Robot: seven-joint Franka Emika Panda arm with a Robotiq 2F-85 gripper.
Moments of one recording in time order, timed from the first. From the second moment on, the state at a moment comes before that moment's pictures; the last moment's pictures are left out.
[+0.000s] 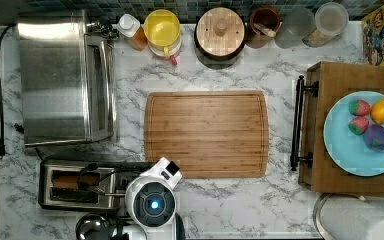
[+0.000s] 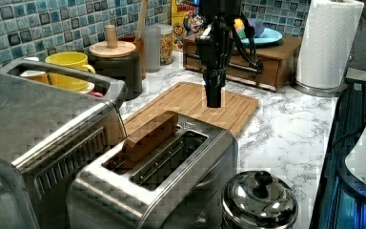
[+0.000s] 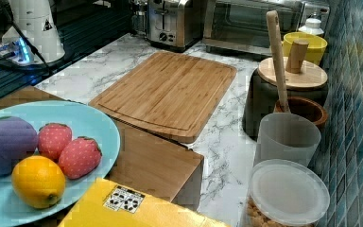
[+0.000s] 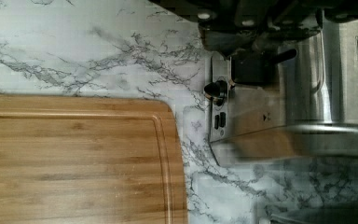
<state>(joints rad) 0.19 -0.41 0.18 -2.64 0.44 0.61 -0.68</state>
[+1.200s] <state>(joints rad) 0.29 -0.36 0.11 -2.68 0.54 0.72 -0.71</state>
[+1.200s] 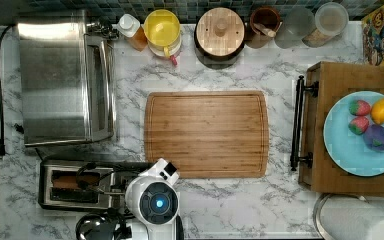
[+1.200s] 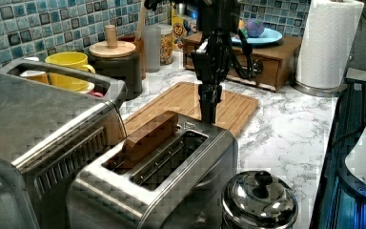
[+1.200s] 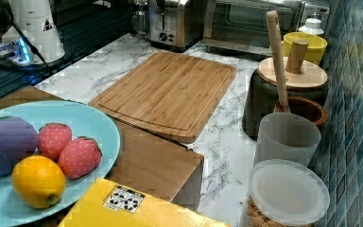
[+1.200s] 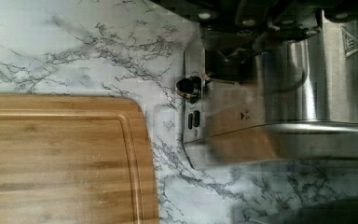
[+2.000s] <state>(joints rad) 0.28 -0.19 0.14 -2.62 0.50 0.75 -0.65</state>
